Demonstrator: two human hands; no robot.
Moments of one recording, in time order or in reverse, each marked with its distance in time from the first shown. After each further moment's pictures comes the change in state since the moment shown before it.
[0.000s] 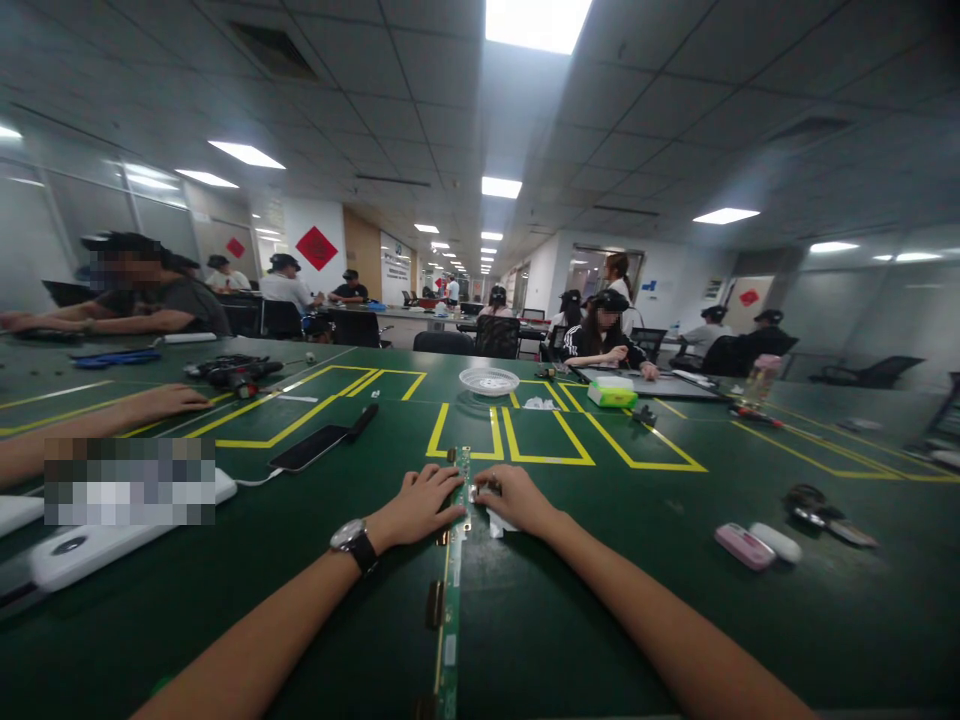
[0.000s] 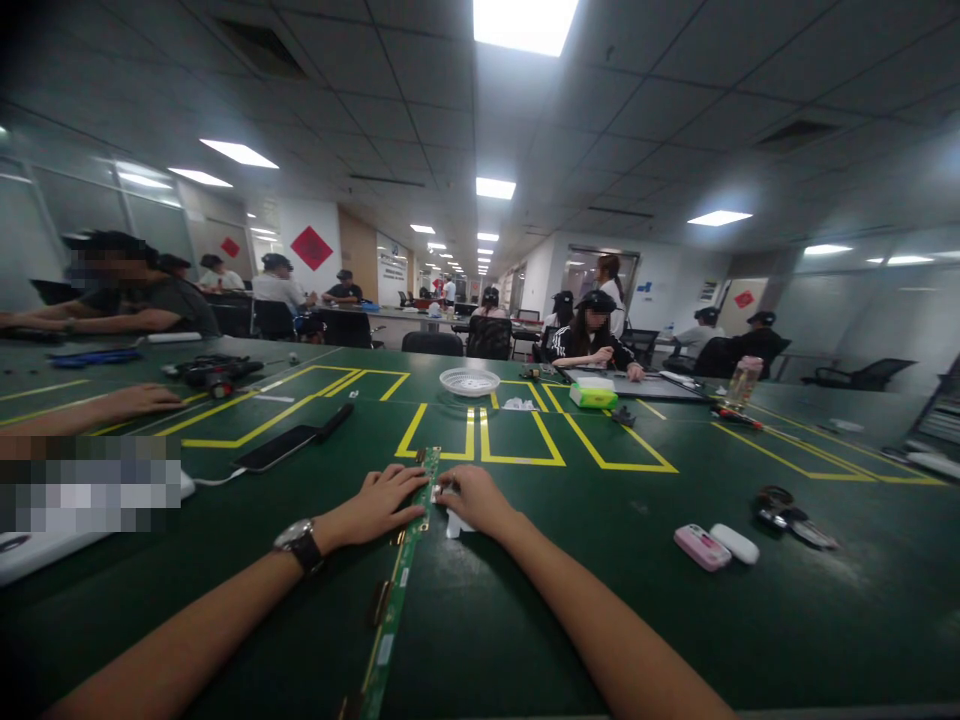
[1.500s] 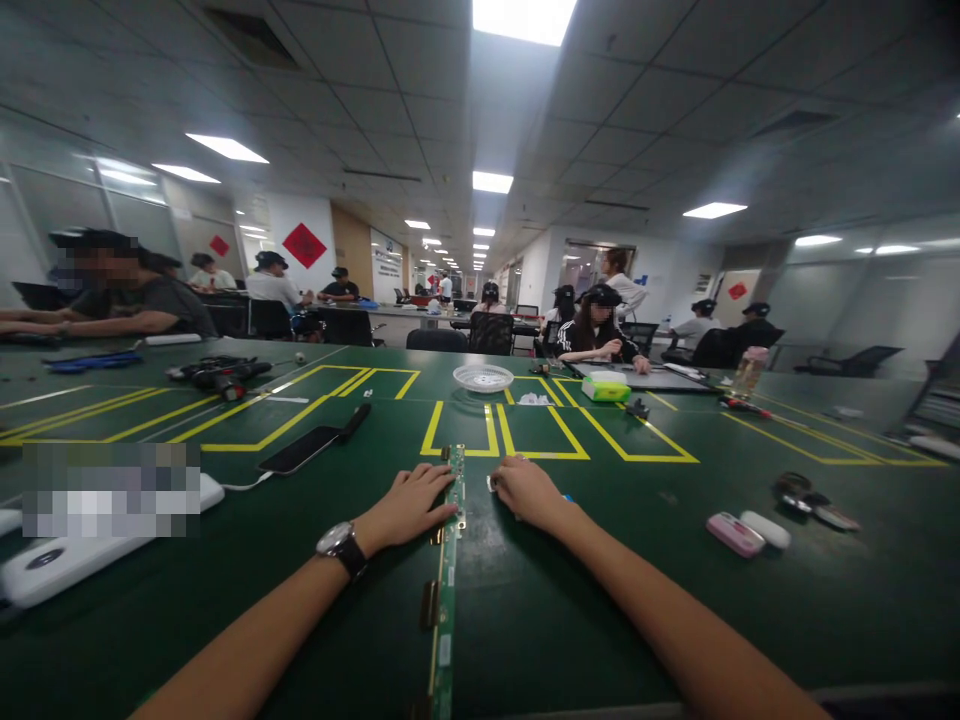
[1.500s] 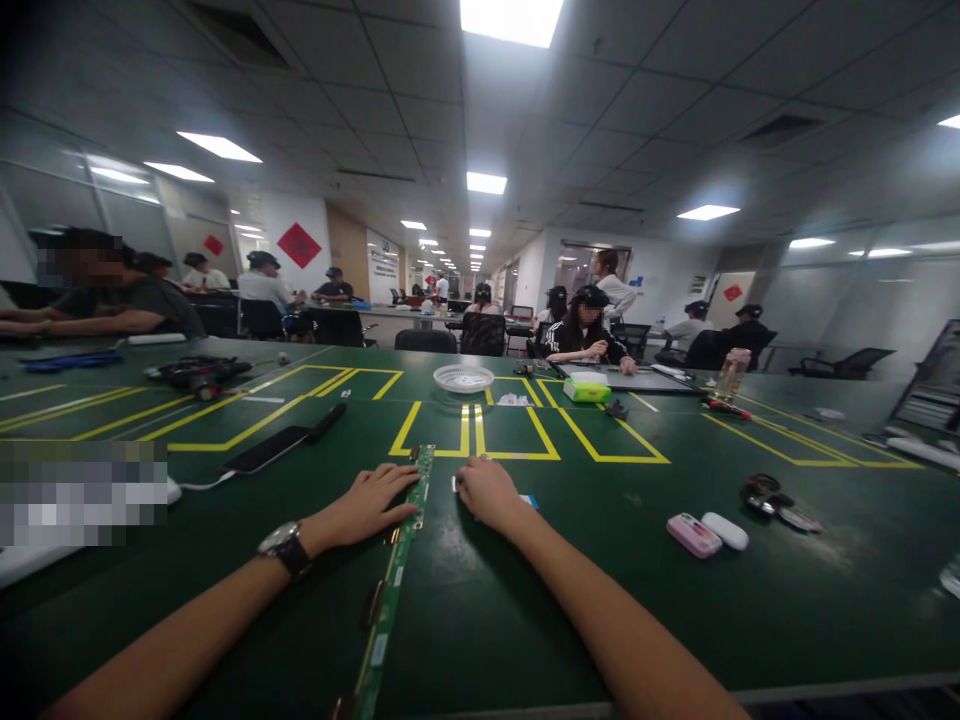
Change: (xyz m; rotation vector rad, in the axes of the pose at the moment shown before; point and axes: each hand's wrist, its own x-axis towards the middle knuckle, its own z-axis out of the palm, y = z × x) left_hand -0.004 -0.002 -0.004 -0.014 -0.004 0.006; right_hand -0.013 0.004 -0.024 -0.403 -0.107 0.063
